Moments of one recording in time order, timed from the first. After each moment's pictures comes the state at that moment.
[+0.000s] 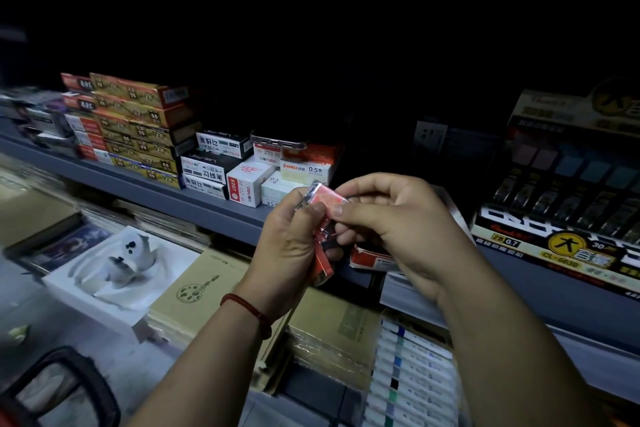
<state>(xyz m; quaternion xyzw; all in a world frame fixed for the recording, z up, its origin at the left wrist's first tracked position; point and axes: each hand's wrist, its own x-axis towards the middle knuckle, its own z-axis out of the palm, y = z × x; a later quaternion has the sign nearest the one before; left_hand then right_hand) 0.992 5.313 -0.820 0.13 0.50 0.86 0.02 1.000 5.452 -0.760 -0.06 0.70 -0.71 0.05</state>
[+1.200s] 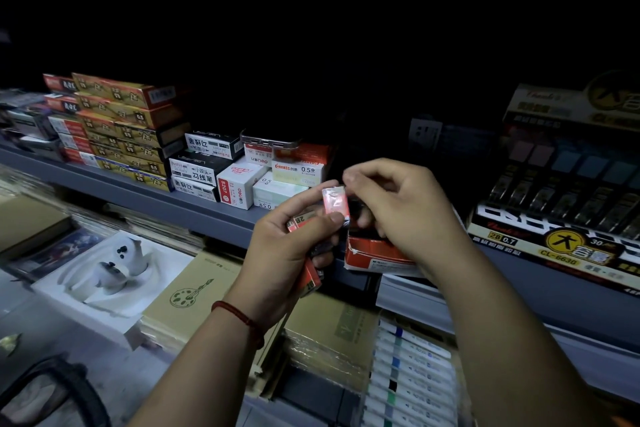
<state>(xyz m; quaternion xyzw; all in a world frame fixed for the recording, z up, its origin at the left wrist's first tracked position) 0.995 5.313 -0.820 0.10 0.51 0.85 0.03 0.976 5.468 -0.771 -0.10 0.82 -0.56 -0.09</state>
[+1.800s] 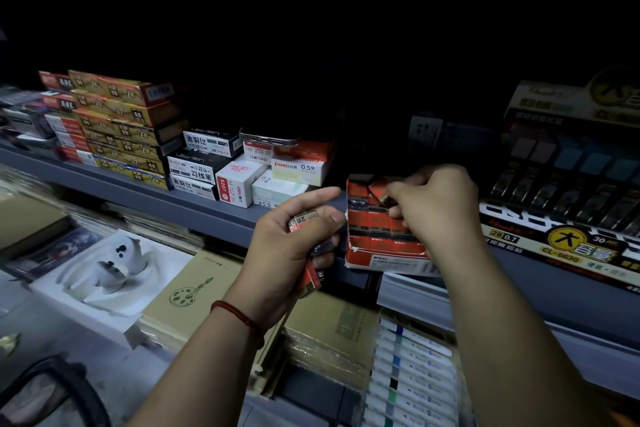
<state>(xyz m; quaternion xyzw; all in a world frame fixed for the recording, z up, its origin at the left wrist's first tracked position) 0.995 5.315 -0.820 0.07 0.51 0.85 0.04 0.951 5.487 -0.785 0.13 0.84 -0.49 -0.18</state>
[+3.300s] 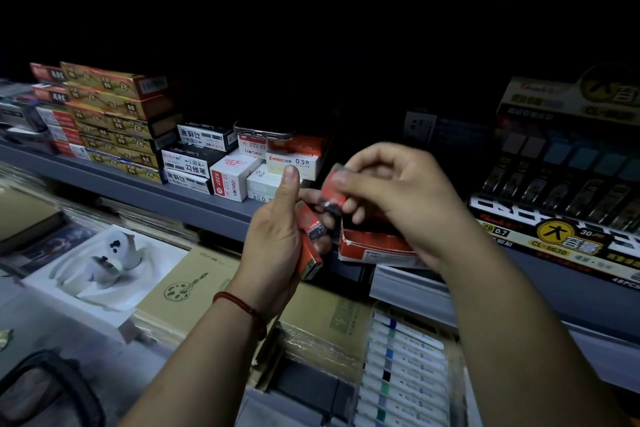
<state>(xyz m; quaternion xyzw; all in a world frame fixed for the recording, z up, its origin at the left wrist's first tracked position) 0.995 5.321 -0.816 0.05 0.53 0.85 0.00 0.981 5.468 -0.760 -0.09 0.75 -0.66 -0.03</state>
